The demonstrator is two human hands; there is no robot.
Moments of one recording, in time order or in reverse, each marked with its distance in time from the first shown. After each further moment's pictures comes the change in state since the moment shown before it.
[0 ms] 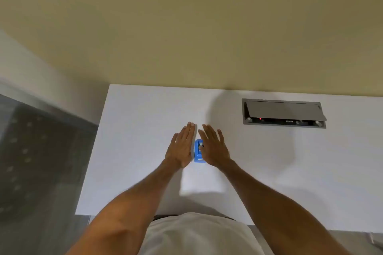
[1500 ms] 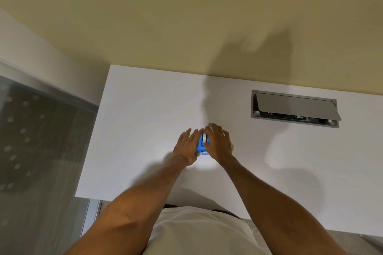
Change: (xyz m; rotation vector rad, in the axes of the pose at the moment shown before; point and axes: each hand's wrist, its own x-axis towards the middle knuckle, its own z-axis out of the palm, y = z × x) left_hand 0.017 -0.002 0.042 -0.088 -0.187 -0.076; right_hand 0.026 0.008 0.024 0.132 -0.027 0.104
